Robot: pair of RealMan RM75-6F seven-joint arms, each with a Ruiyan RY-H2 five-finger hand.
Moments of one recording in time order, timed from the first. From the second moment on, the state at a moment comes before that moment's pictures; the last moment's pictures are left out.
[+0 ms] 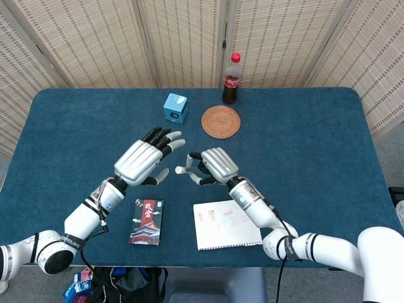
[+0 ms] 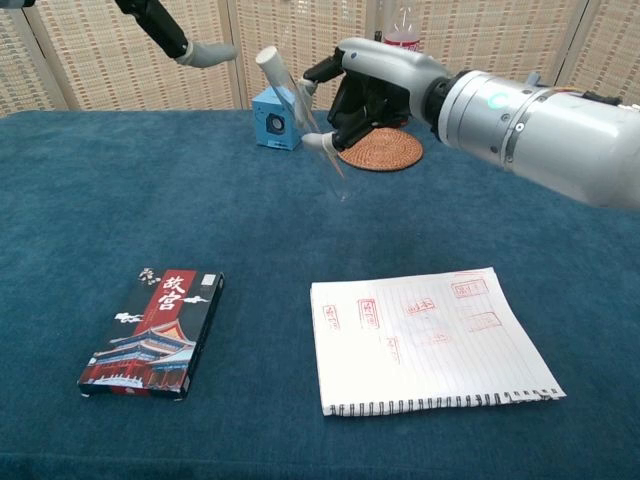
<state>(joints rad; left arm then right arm) -0.96 -1.08 -0.26 -1.92 1.06 0.92 0.31 0.91 -1.61 0.32 -1.42 -1.20 0.87 0.07</state>
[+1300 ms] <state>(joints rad) -0.83 -1.03 -0.19 -1.81 1.09 0.92 0.21 1.21 -1.72 0.14 -1.14 -0.58 0.64 -0.45</state>
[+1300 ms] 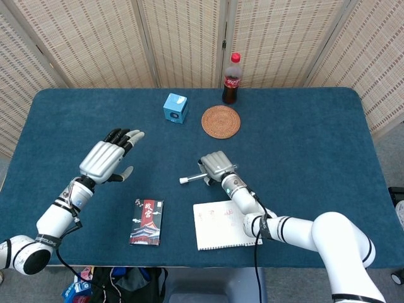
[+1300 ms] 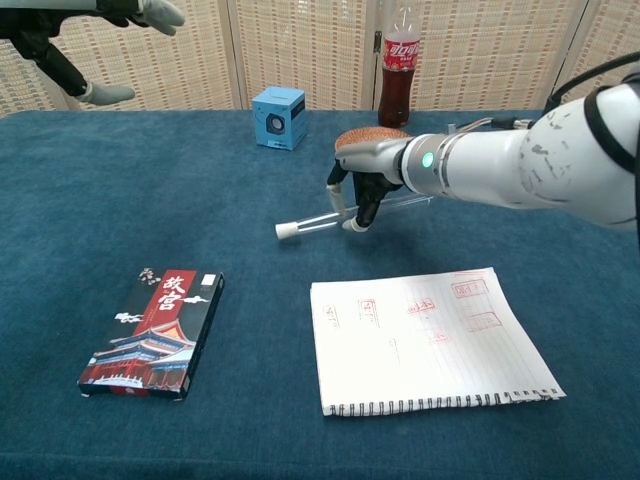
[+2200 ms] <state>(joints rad) -0.68 -1.00 -0.17 -1.80 1.11 1.07 0.13 1.02 -1.44 0.16 -1.45 -0.74 0.83 -0.33</state>
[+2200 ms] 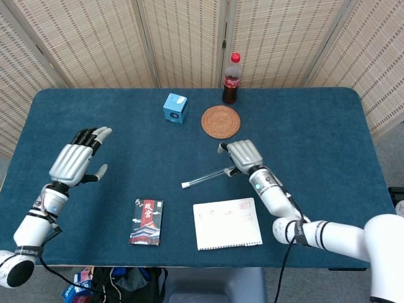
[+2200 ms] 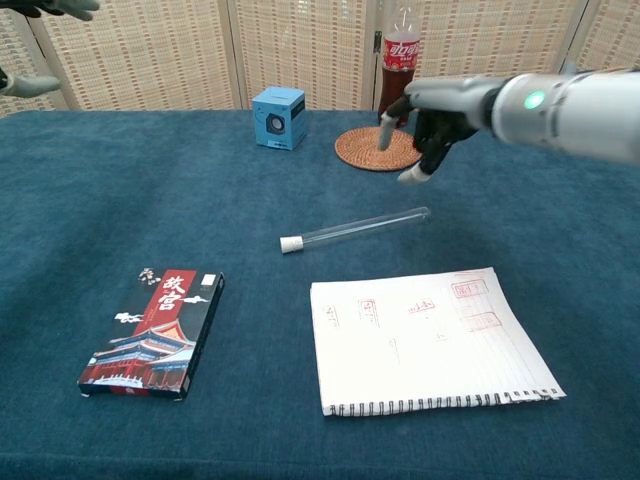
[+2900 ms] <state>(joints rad) -0.41 -1.03 -0.11 -1.76 1.13 1.40 0.17 0.43 -1.03 -0.04 -1.76 -1.30 1.47 -0.16</state>
